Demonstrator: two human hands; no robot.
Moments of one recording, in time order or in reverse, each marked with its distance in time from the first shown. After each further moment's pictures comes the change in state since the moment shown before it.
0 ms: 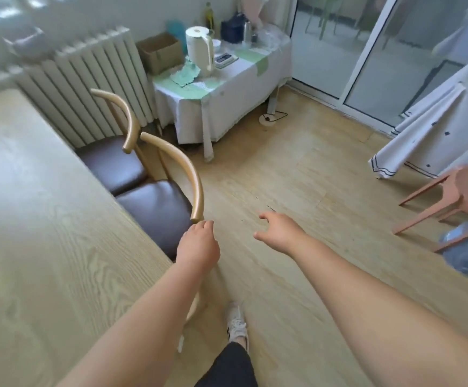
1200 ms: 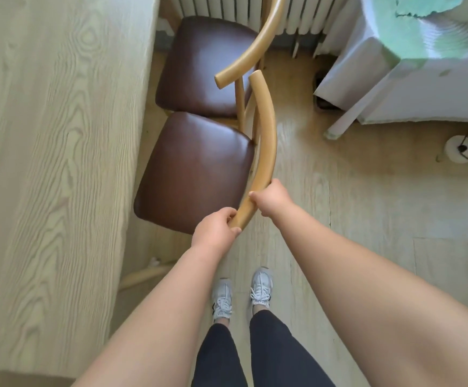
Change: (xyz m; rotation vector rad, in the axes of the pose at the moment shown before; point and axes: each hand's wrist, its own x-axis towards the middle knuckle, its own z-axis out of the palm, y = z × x) left_hand 0.247 -0.058 0.051 -0.651 -0.032 -0.950; right_hand 0.384 -0.172 0.049 0.006 -0.519 -0.083
